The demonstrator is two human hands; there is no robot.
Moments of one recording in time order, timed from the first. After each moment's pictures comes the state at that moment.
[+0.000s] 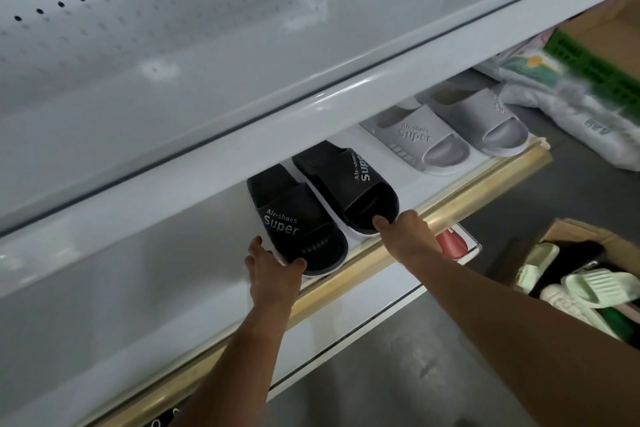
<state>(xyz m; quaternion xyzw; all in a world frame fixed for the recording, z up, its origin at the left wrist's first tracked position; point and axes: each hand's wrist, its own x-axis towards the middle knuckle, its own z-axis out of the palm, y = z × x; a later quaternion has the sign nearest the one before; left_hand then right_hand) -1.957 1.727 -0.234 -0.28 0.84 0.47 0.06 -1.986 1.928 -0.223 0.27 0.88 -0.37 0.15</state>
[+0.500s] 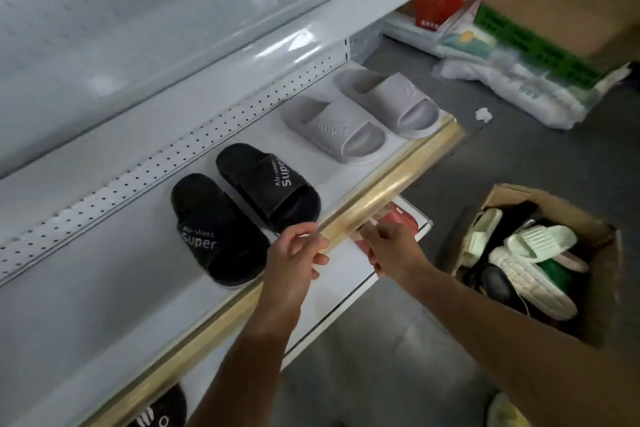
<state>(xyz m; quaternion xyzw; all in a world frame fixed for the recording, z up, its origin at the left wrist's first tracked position) -1.931 1.856 -0.188 -0.14 0.75 0.63 0.15 -1.932 2.018 -0.245 0.26 0.75 -0.60 0.12</state>
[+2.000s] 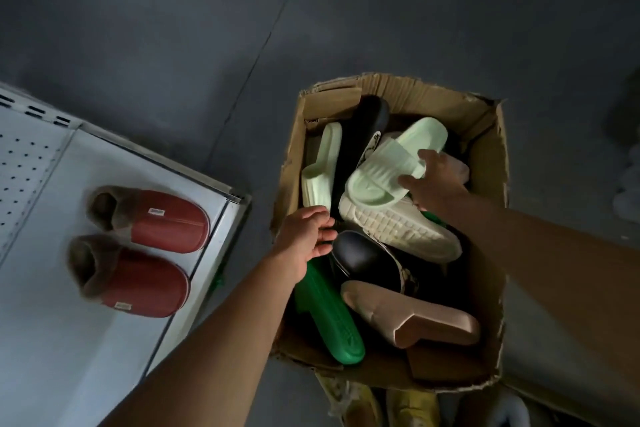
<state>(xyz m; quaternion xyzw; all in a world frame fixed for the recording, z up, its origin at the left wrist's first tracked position) -1.987 2.351 -0.618 -0.17 0.72 0.44 0.51 -1.892 2.551 -0.645 0.51 0.74 -0.42 0.14</state>
